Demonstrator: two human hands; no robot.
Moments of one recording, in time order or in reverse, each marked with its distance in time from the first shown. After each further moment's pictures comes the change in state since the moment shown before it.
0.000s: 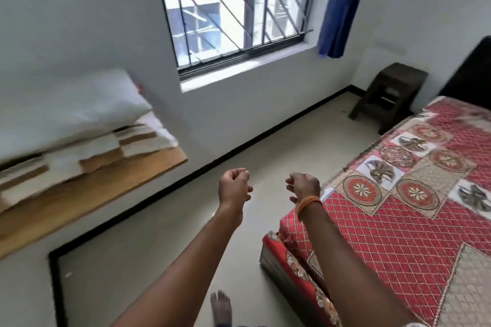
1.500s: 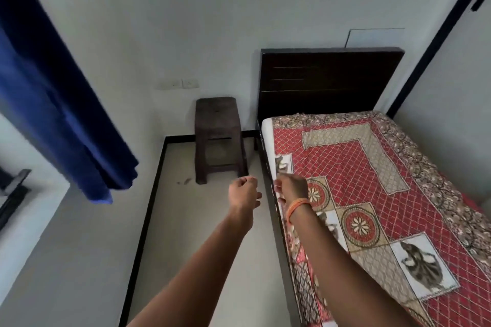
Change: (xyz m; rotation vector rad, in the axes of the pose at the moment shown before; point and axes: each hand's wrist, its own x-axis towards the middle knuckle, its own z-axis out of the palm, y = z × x) left_hand 0.561 0.248 0.965 0.414 -0.957 -0.121; right_hand 0.878 -0.450 -0.229 0.364 0.832 0.086
